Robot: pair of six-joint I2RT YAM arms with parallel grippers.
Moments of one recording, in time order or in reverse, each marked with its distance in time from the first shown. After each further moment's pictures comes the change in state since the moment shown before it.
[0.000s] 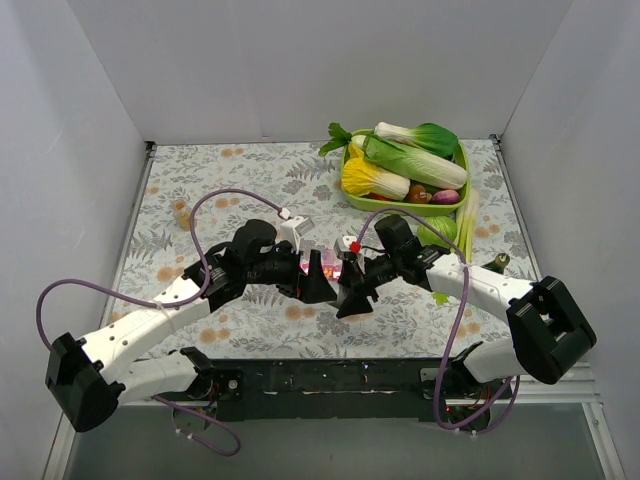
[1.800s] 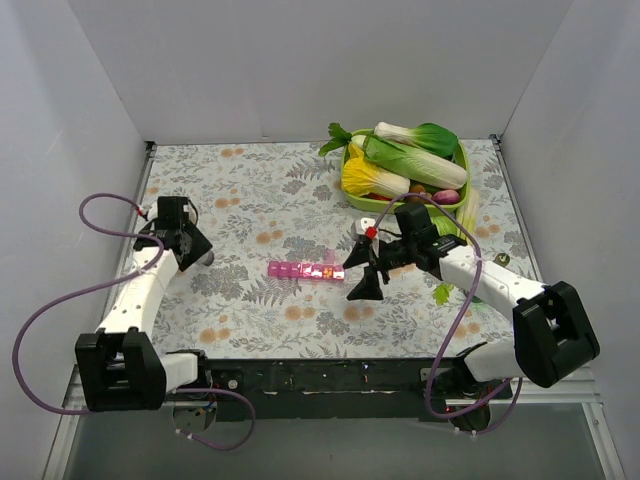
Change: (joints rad) left arm 0.737 0.098 0.034 -0.333 -0.649 -0.112; right arm -0.139 -0.018 0.047 -0.069 0.058 -0.132
